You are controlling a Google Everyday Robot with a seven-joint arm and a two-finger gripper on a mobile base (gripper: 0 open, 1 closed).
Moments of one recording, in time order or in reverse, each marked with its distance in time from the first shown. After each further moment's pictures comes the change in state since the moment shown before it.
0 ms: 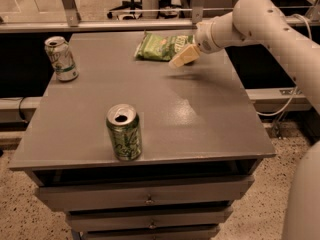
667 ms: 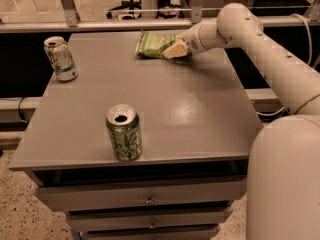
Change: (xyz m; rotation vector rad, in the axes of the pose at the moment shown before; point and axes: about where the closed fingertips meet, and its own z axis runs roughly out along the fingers) arm 0.004 -0.027 0.065 0.019 -0.036 0.120
